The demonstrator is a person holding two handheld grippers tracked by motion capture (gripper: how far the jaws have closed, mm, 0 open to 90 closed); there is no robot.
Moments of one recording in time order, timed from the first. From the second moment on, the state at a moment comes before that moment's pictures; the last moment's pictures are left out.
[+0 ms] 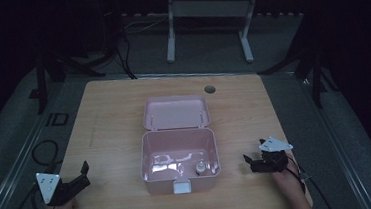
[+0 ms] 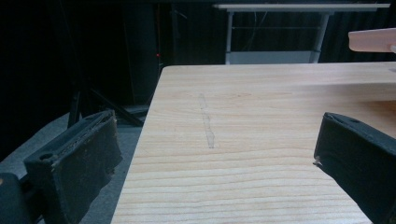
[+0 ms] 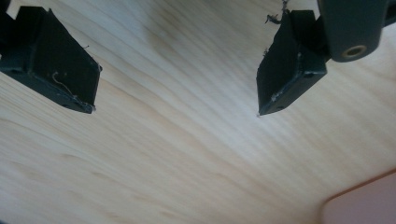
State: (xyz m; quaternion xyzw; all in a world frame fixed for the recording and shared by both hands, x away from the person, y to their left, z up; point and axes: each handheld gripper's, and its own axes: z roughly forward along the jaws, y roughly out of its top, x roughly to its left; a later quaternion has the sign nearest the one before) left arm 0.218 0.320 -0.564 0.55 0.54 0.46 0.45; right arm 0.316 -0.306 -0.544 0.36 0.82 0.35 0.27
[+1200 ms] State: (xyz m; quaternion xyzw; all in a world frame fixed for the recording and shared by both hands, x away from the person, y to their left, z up) left arm 0.218 0.321 -0.564 0.54 0.54 0.45 0.46; right arm 0.299 -0.331 -0.550 0.50 0.68 0.41 0.36
